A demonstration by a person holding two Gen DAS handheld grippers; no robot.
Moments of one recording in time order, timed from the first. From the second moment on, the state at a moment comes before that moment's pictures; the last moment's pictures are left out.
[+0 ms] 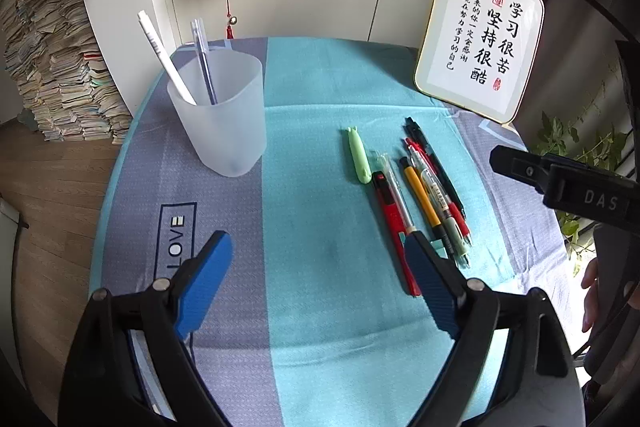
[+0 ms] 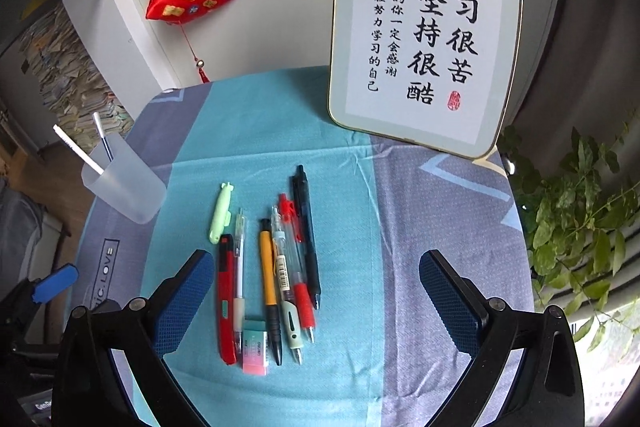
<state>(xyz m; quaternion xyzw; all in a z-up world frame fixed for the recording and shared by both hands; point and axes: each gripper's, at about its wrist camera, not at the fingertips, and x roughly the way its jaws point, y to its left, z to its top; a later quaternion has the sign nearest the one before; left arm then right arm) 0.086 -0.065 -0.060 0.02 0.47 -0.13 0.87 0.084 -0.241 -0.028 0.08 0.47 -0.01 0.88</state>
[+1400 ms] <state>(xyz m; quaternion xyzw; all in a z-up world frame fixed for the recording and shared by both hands) 0.113 -0.124 -0.121 0.02 0.56 -0.15 0.81 0.146 -0.249 -0.096 0.04 0.56 -0.06 0.82</state>
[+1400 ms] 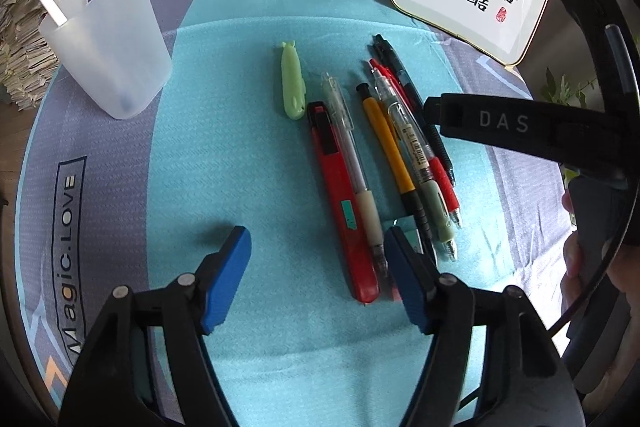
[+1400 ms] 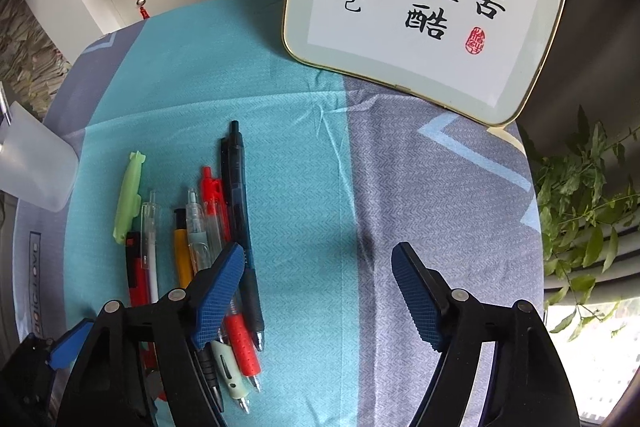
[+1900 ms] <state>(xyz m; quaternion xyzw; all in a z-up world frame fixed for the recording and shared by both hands) 0.120 -0.126 -0.114 -0.03 0.57 -0.19 0.80 0.153 -0.217 -0.100 0.01 0.58 -0.02 0.82</state>
